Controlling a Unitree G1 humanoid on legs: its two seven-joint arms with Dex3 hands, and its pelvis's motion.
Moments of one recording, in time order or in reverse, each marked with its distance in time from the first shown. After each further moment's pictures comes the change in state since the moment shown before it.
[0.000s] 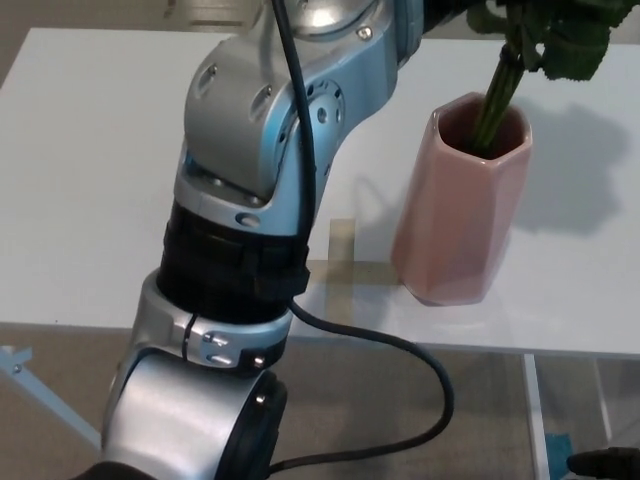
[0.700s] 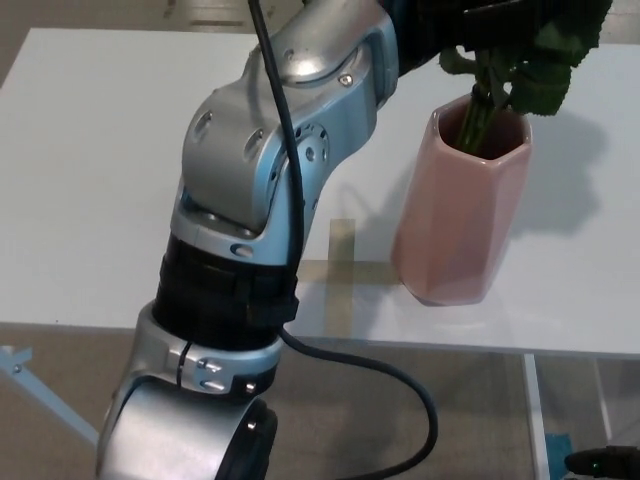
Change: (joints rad) left_arm 0.093 -0.004 -0.014 -0.004 0.010 -0.033 -0.001; right_arm -0.004 0.000 0.001 -0.001 -0.007 0.000 0.010
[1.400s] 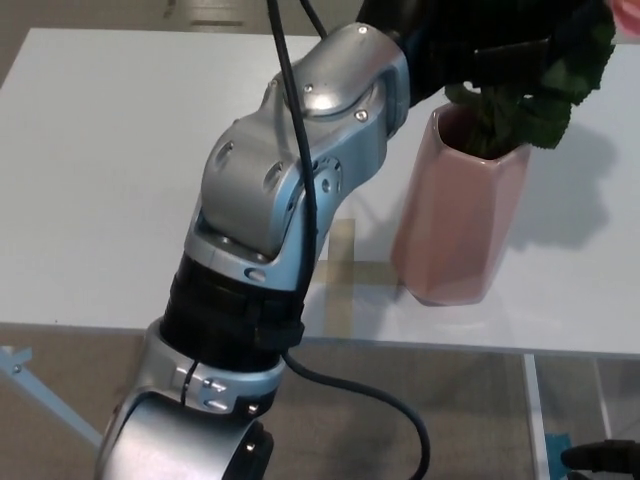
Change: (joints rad) left_arm 0.054 0.004 -0.069 0.010 0.007 -0.038 0.007; right_arm -0.013 0.000 -0.004 0.000 -0.001 0.000 0.004
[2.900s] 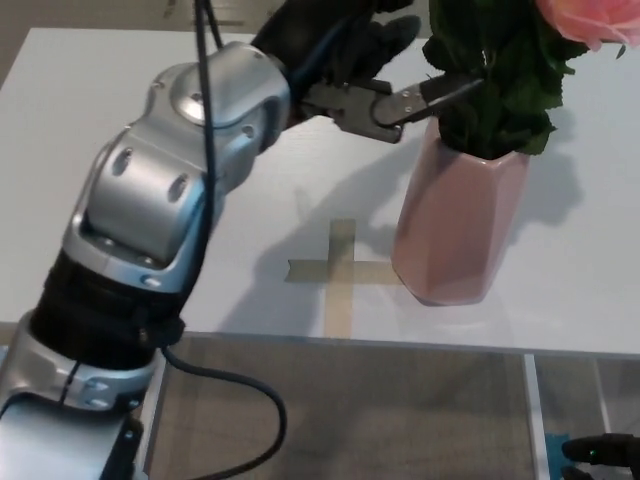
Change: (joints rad) left_arm 0.062 0.373 -0.098 -0.097 0.087 0.052 -0.247; right_arm -0.010 0.000 -0.008 -0.003 0.001 0.007 0.017
